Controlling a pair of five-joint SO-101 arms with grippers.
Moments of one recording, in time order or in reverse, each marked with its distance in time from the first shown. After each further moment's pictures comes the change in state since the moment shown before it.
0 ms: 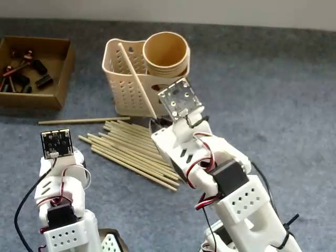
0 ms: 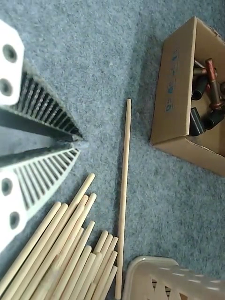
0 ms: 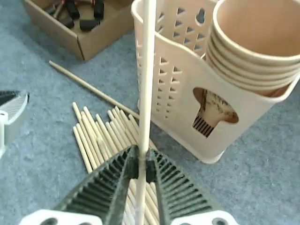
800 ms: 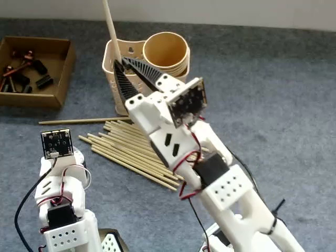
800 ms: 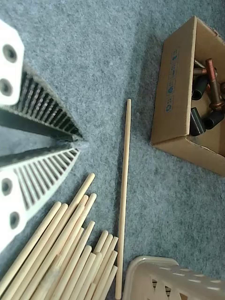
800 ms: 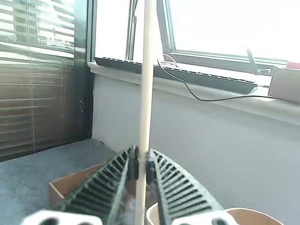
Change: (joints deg) left arm 0.0 0.0 0.0 0.0 0.0; right arm -4.7 8.9 0.0 -51.0 0.0
